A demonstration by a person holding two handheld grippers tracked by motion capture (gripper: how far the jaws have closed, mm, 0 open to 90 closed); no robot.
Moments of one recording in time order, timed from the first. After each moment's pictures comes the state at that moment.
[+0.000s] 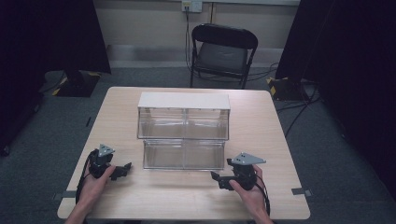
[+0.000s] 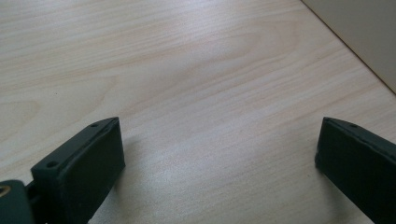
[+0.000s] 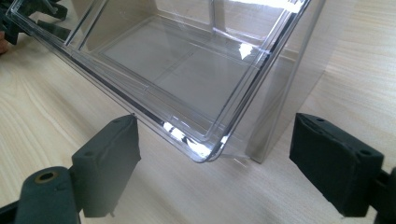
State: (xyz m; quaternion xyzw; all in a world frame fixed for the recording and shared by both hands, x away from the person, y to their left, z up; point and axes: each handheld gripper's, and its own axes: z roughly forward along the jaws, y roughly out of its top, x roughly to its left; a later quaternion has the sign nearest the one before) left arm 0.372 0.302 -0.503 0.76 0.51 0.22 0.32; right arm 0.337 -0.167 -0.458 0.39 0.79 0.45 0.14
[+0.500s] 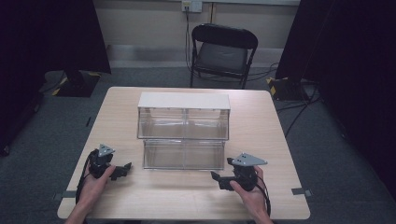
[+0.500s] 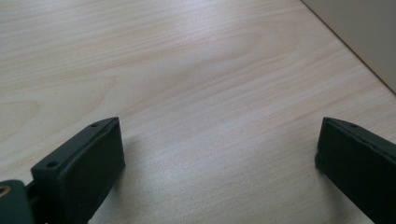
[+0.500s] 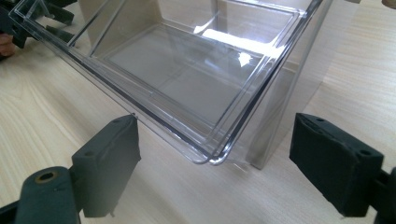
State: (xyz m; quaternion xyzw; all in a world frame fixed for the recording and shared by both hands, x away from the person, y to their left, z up) left arm 0.372 0.302 -0.503 0.76 0.51 0.22 0.32; right arm 0.333 -0.167 -0.453 0.38 0.79 0.46 0.15
